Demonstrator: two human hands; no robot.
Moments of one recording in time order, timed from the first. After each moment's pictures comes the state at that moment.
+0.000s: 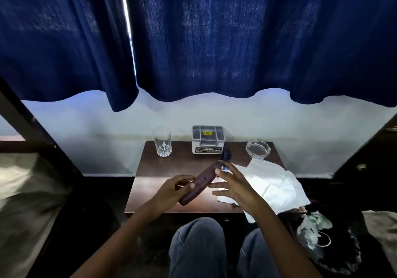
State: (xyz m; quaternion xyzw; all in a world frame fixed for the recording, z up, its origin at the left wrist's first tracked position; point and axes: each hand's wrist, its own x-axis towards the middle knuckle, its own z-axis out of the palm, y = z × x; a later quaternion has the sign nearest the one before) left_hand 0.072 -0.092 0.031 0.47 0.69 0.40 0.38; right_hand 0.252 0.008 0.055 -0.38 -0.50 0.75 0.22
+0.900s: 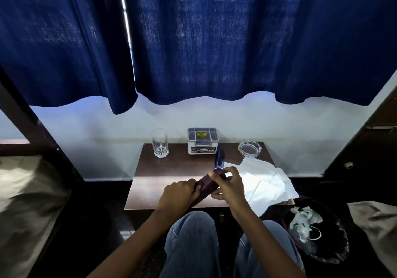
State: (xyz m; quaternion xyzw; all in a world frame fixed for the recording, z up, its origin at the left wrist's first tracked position) left_hand 0.132 -0.113 0.064 0.61 0.79 0.07 0.04; right_hand 0.259 -0.038 0.061 -0.51 -0.52 0.60 0.34
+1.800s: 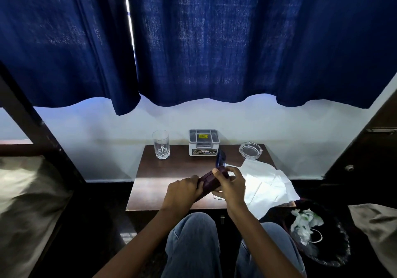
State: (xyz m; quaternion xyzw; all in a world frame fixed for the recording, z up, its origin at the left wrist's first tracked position) left_hand 0.137 -0.107 0.071 0.58 0.81 0.09 0.02; right_hand 0.249 -0.041 0.063 -0.50 -0.45 0.60 0.42
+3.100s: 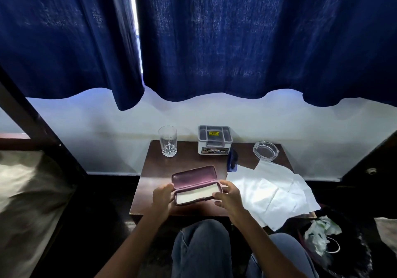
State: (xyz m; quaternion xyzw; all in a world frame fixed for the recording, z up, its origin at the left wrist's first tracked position) left_hand 0.045 -0.083 -0.026 0.00 0.64 0.60 0.47; right_hand 0.213 0.003 -0.015 -0.55 -0.50 0.63 0.23
